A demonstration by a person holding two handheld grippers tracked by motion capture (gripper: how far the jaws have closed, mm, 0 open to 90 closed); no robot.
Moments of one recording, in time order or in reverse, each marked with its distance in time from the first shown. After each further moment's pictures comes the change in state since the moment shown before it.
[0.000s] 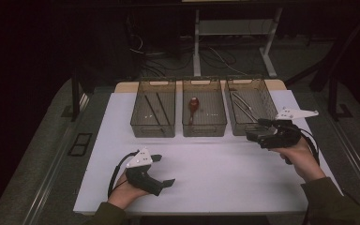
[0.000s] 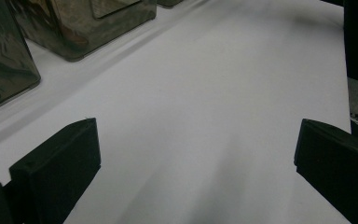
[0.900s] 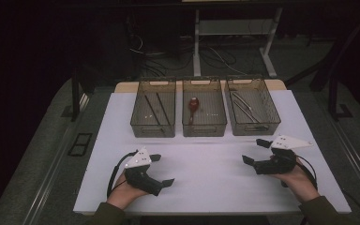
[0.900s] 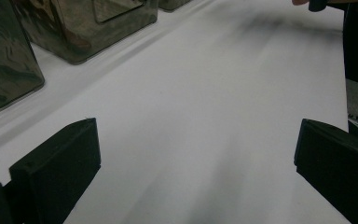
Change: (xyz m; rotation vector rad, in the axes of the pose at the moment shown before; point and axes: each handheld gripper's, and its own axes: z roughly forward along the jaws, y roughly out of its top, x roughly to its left) left arm -0.001 0.001 -0.003 -0.012 0.005 0.000; right arm 0.037 -0.060 0.001 -0.017 -0.045 -0.034
